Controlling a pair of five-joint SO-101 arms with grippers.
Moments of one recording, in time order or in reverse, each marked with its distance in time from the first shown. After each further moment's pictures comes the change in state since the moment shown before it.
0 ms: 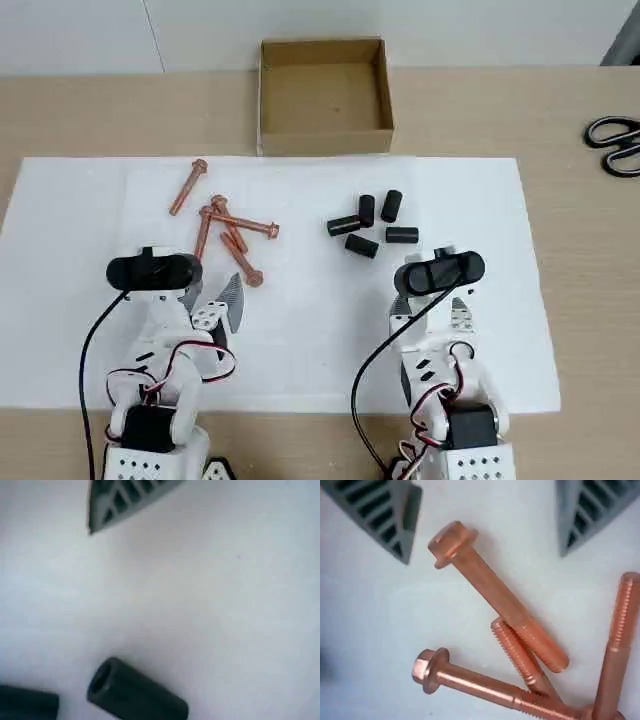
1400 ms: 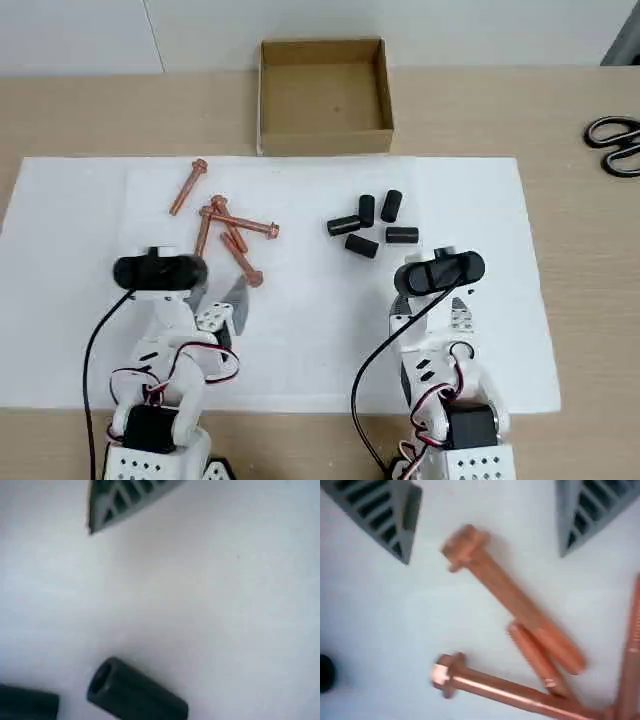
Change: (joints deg) left arm 2.6 0.0 0.0 0.0 0.0; right arm 0.0 0.0 0.0 0.0 0.0
